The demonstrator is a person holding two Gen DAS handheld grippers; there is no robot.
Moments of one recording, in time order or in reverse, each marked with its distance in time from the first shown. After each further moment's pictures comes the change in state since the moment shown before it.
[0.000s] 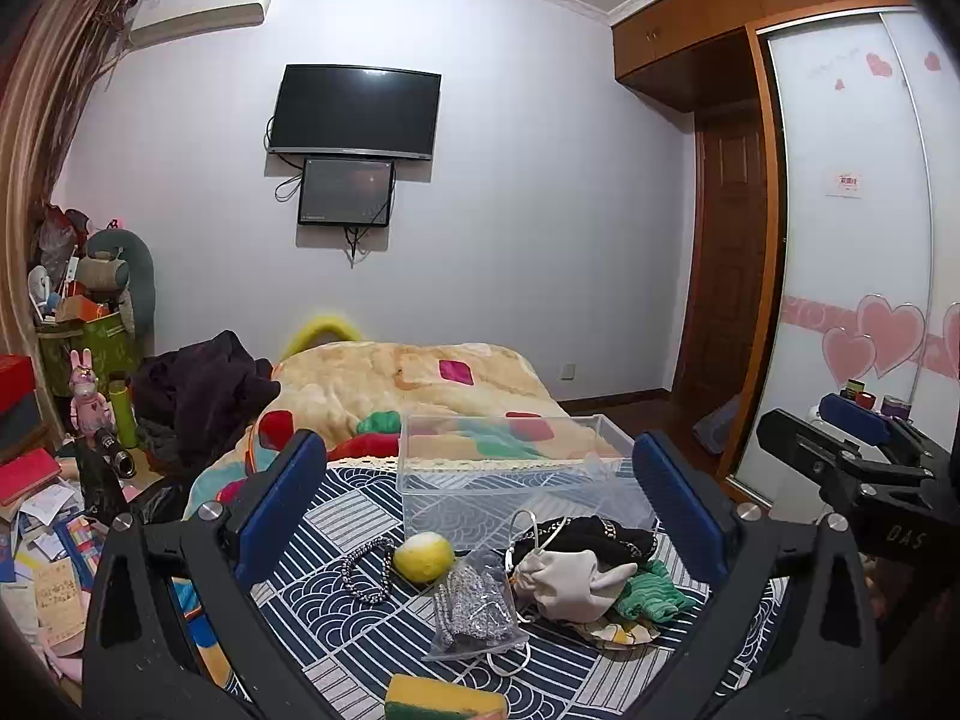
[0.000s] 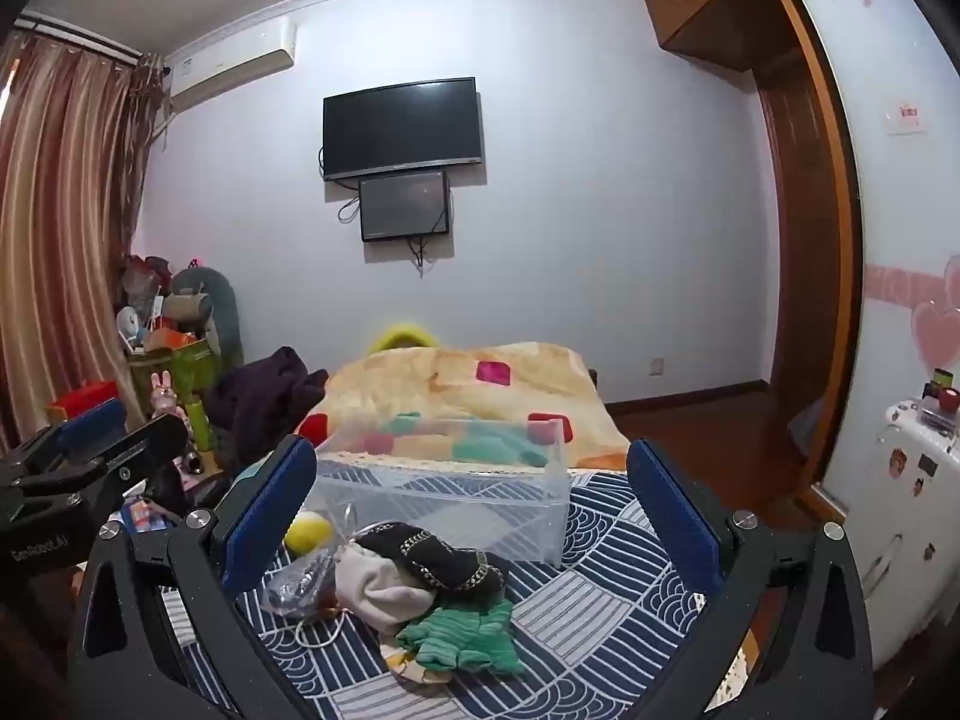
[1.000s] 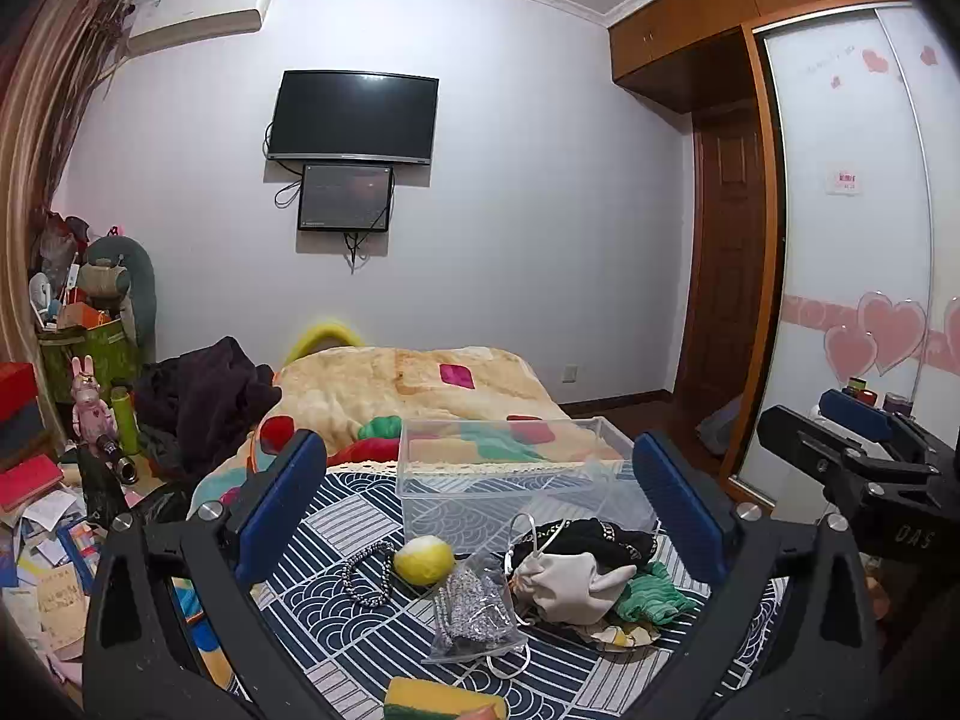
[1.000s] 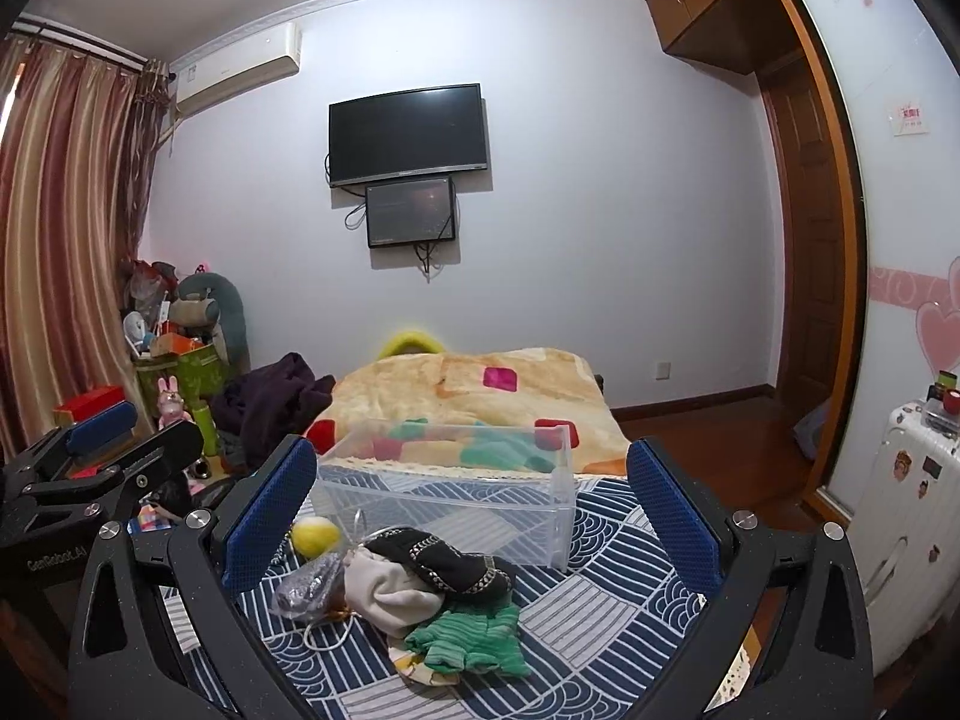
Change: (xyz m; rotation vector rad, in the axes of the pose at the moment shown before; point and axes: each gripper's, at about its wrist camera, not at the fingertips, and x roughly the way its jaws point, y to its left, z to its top) left arm -0.001 -0.005 0.000 0.013 -0.011 0.005; right arm -0.001 0.001 0.002 0.000 -0.013 0.017
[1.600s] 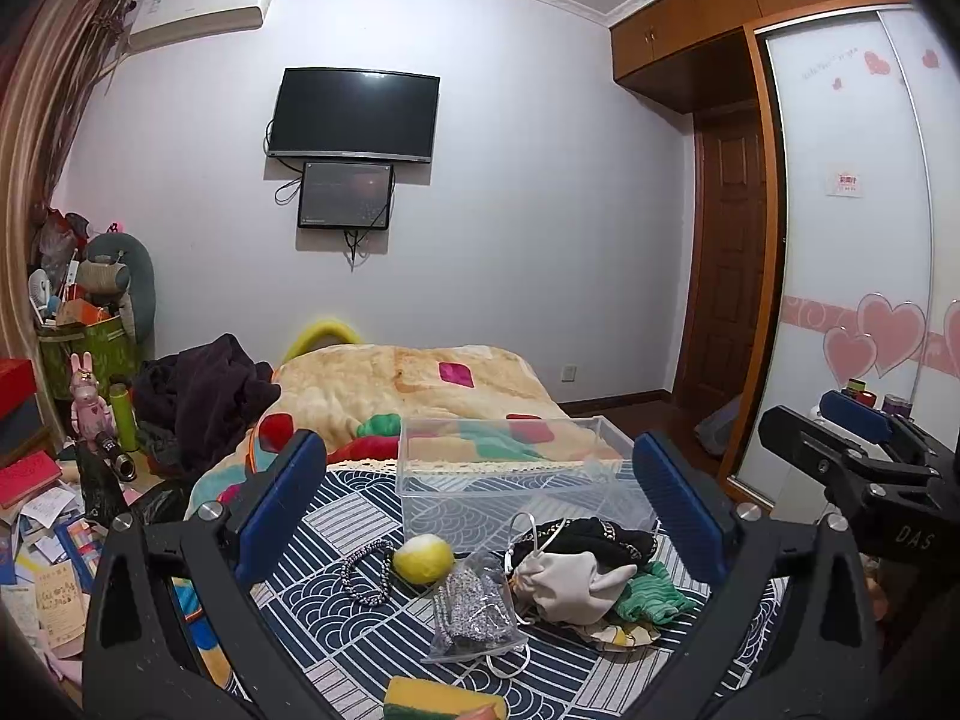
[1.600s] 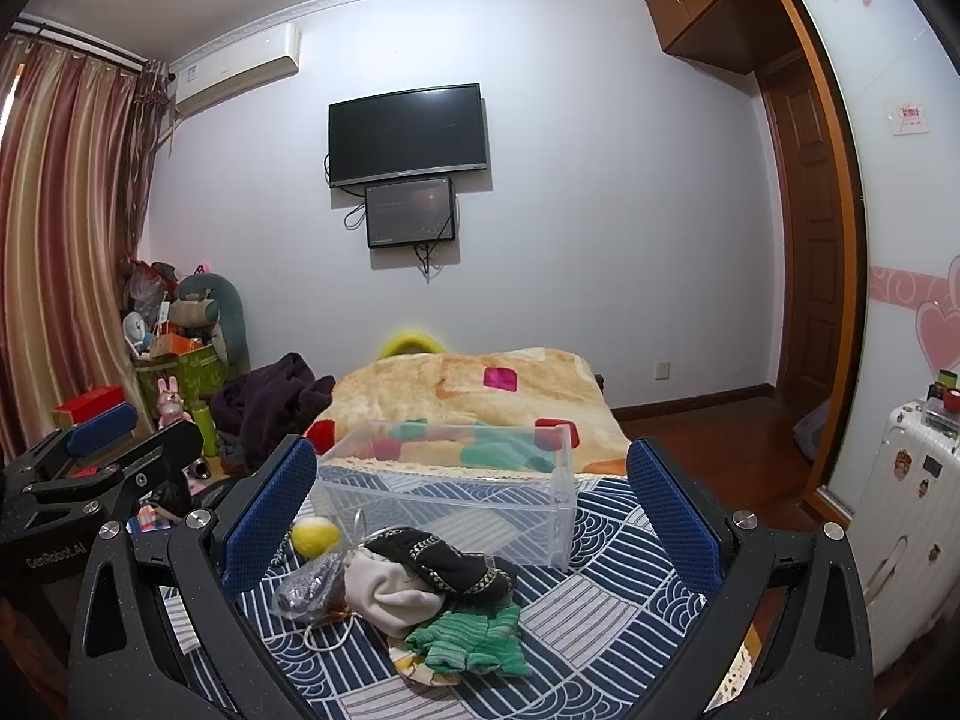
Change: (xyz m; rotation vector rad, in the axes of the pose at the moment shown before) left arm 0.002 0.000 -0.001 -0.003 0.005 -0.001; right arm 0.001 0.001 -0.001 -0.001 -0.002 0.000
